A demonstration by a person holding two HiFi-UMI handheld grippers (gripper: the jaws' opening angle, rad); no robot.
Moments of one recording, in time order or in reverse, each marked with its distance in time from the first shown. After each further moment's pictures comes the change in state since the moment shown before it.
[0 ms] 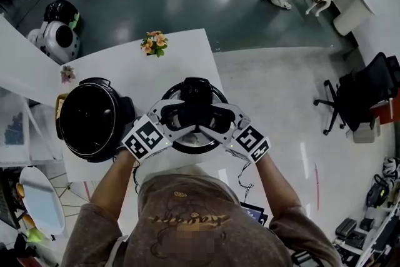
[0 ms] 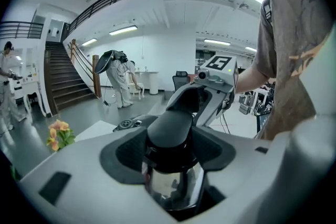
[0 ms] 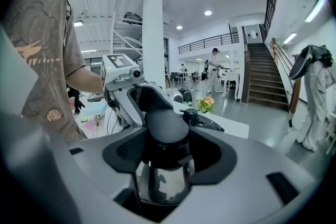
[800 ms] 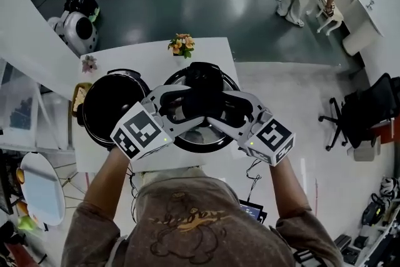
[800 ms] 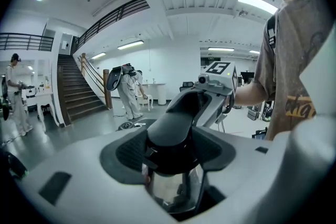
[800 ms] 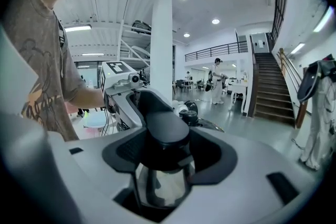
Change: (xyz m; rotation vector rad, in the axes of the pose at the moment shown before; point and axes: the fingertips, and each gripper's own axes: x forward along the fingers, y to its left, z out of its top) left arm -0.118 0.015 0.082 0.019 -0.099 0.108; right arm 0.000 0.041 0.135 -0.069 -0.075 0.036
